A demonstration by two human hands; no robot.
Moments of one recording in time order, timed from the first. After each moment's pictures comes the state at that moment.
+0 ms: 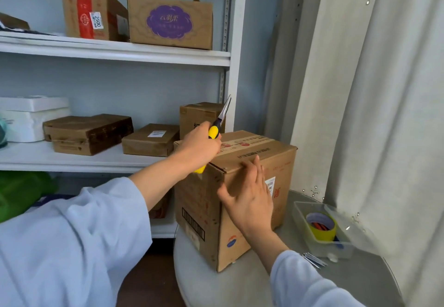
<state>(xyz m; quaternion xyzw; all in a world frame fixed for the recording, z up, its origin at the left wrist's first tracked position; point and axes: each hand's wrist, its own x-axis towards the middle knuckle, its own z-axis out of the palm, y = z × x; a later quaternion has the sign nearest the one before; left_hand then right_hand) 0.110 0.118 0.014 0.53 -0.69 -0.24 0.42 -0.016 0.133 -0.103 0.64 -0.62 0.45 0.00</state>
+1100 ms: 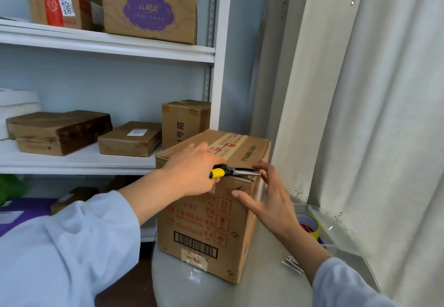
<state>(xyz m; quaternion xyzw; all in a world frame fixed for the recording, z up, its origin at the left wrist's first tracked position) 0.091 0.104 -0.010 0.49 -0.86 0.10 0.14 -0.104 0.126 -0.096 0.69 -0.55 0.47 -0.06</state>
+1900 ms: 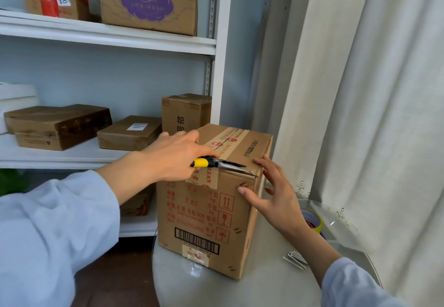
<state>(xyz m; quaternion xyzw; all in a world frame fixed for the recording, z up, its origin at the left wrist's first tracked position) 0.122 0.082 -0.001 0.46 -0.87 0.14 0.07 -0.114 0.116 -0.106 0.69 -0.52 0.49 -0.08</state>
